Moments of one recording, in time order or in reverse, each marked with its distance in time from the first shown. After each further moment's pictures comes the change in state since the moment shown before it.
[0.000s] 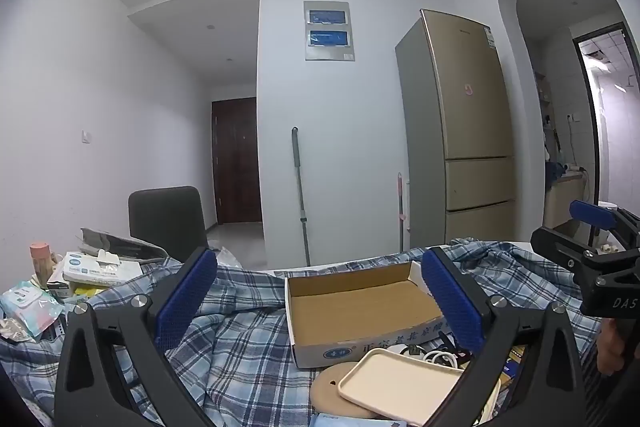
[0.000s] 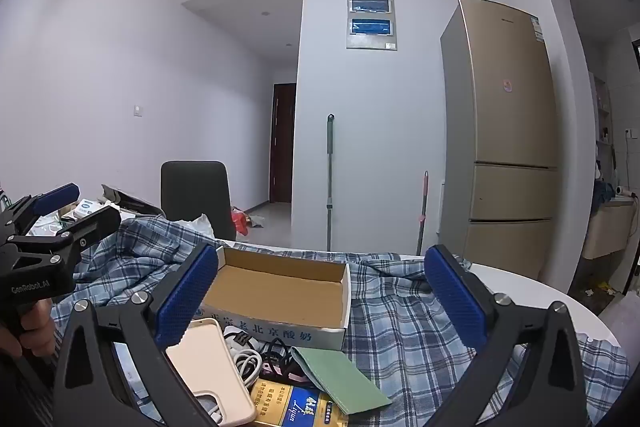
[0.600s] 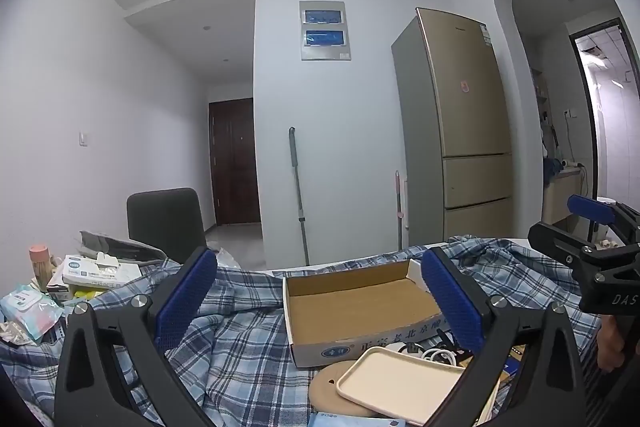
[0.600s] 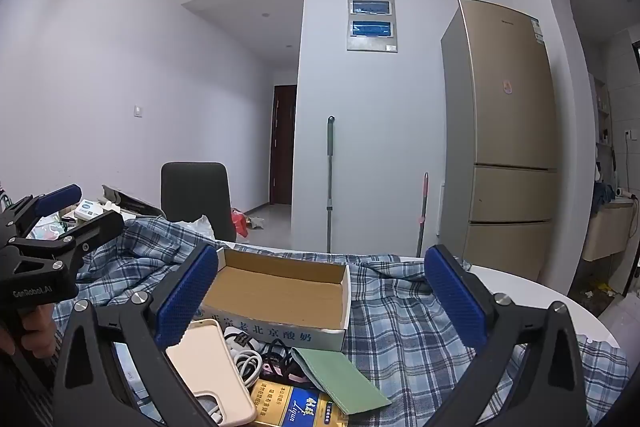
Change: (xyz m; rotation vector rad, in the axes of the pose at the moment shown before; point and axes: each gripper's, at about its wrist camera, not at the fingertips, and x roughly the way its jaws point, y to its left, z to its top) left arm -0.006 -0.005 -0.003 0.027 -0.006 -0.014; right arm -0.002 0.000 0.001 -0.011 0.003 0.000
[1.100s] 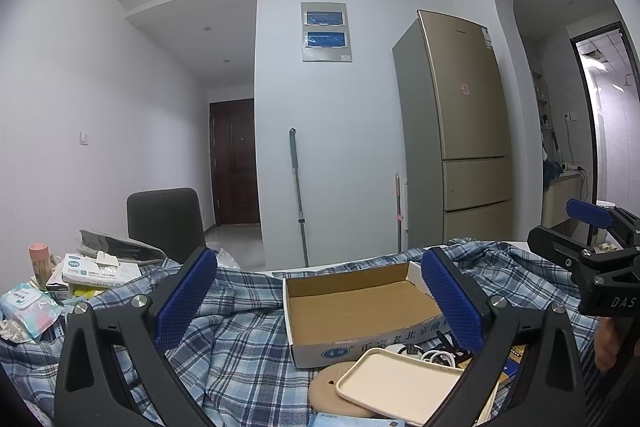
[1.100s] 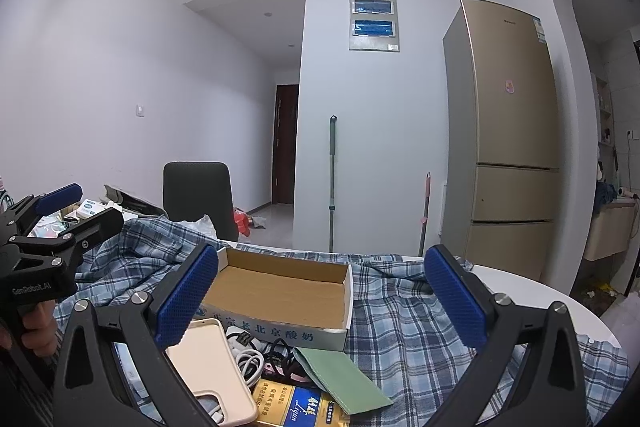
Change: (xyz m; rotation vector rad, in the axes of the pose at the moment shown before) left arm 0.003 0.005 0.003 -0.013 0.004 0.004; right arm -0.002 0.003 0.004 -0.001 0.000 0.008
